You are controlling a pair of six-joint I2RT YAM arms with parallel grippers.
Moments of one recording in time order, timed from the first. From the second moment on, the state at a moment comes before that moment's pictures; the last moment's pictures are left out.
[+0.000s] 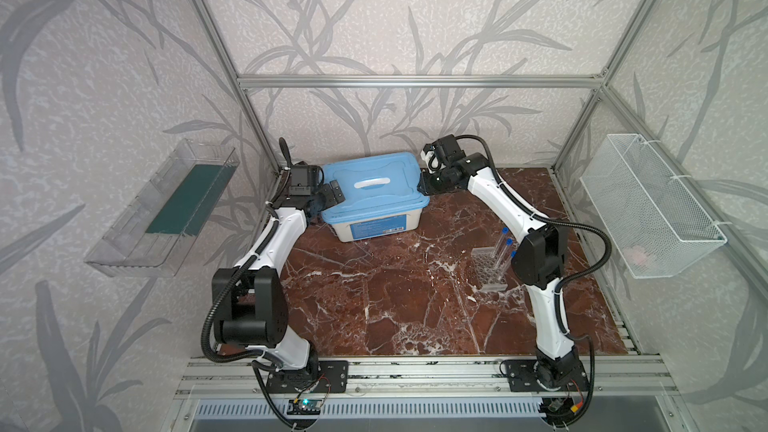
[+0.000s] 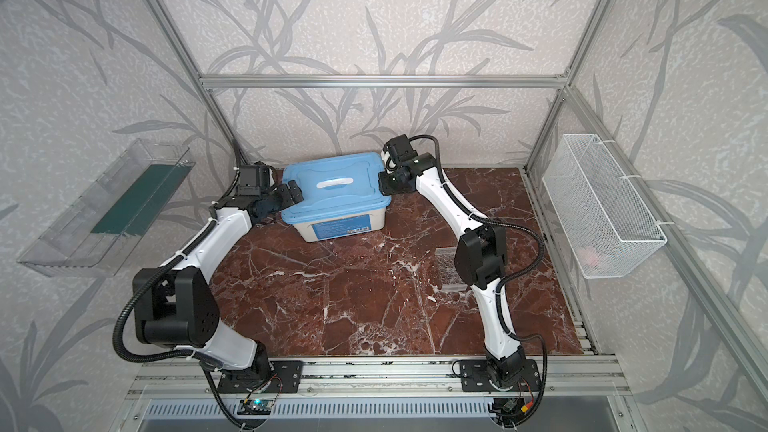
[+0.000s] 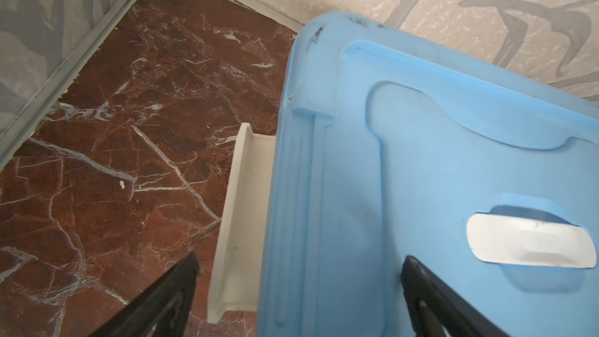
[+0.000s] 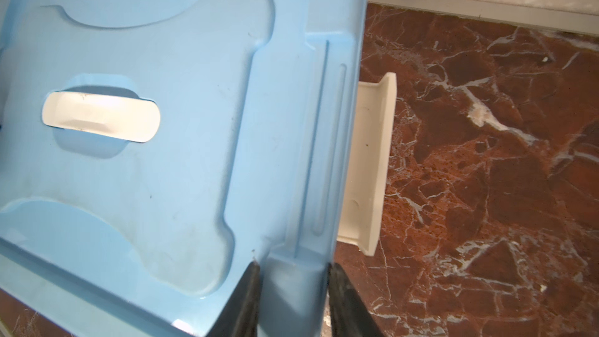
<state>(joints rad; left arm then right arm) 0.01 1.57 1.25 -0.43 -0.01 -0.42 0.50 2.21 2.22 -0.93 -0.15 0.25</state>
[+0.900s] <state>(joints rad) 0.04 1.63 1.17 -0.19 0.19 -0.51 0.49 2.23 2.26 -0.94 -0.15 0.22</state>
